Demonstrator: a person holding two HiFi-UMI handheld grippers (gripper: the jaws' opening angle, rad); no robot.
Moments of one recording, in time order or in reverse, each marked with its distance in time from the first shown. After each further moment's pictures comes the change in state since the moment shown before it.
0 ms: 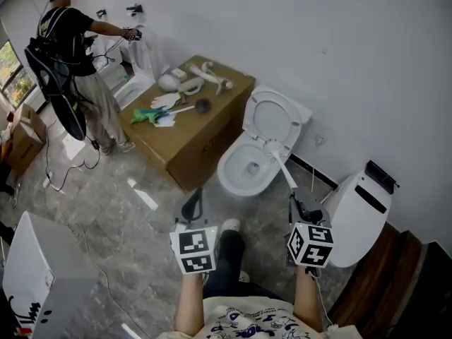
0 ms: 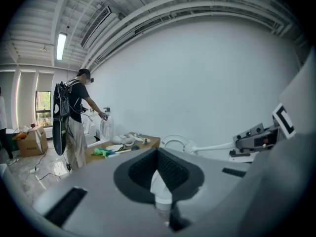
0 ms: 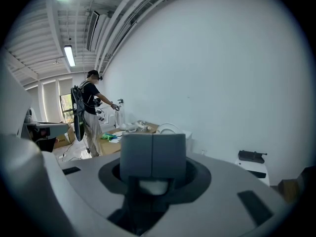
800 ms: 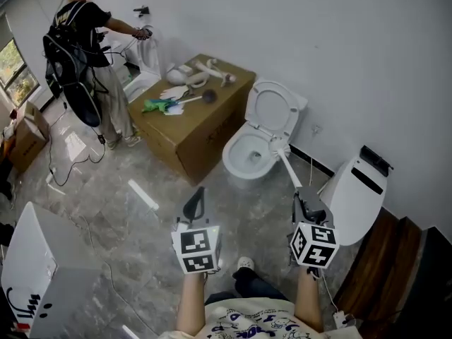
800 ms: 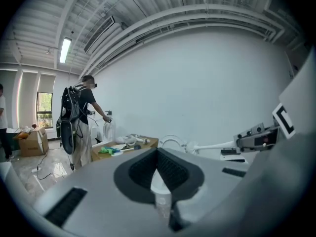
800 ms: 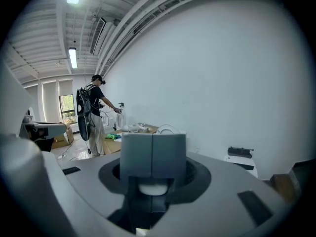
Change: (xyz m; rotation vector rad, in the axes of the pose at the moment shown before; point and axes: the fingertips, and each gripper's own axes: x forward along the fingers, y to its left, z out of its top) left arm -0.144 0.010 -0.029 0.003 -0.044 -0.025; right arm -0.138 0.044 -0.047 0.000 -0.055 -0.049
